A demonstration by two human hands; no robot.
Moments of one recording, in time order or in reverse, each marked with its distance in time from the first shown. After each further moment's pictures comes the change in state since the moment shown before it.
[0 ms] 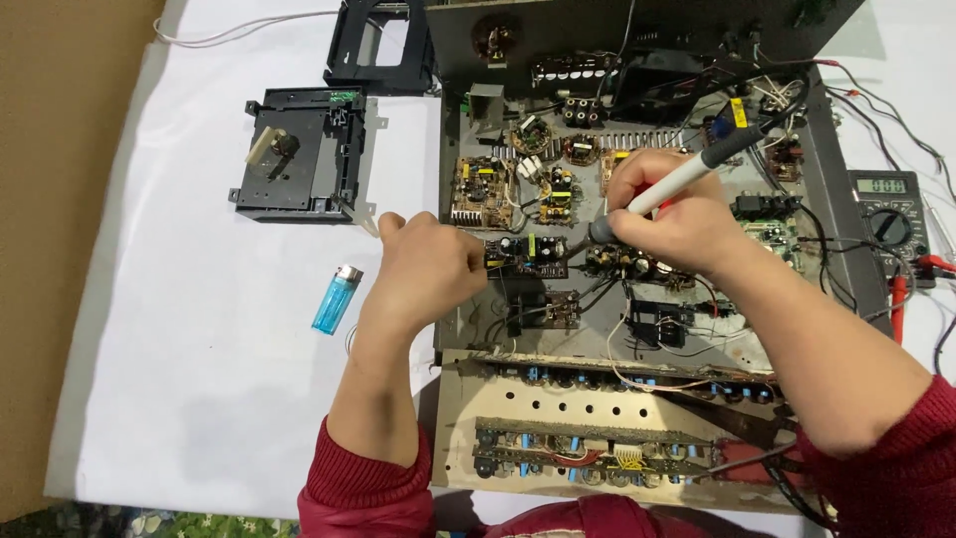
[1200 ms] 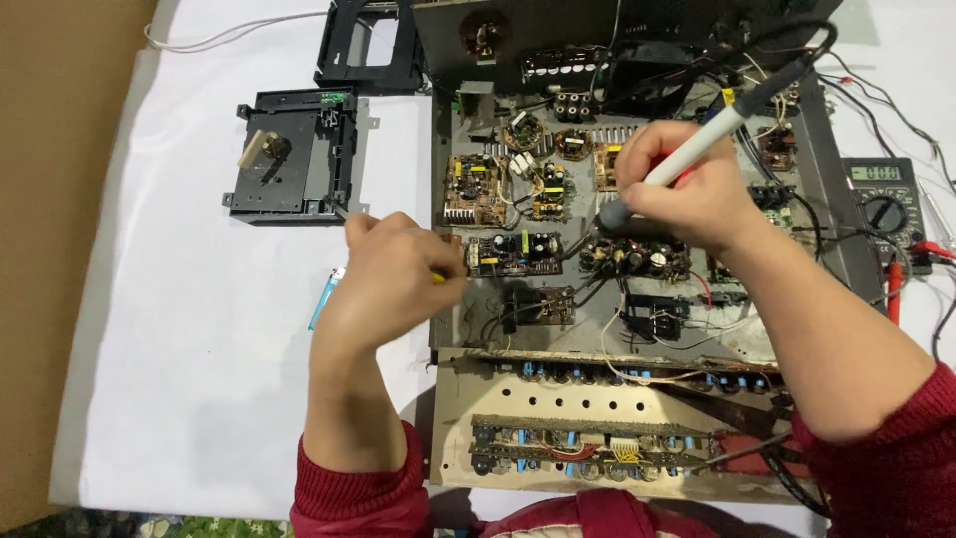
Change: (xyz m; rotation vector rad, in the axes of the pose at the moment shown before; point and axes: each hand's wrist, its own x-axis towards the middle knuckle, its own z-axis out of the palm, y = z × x) left_hand -0.035 0.011 -0.047 -0.115 0.054 0.087; right_hand 0.003 -0.003 -0.012 0.195 0.057 0.027
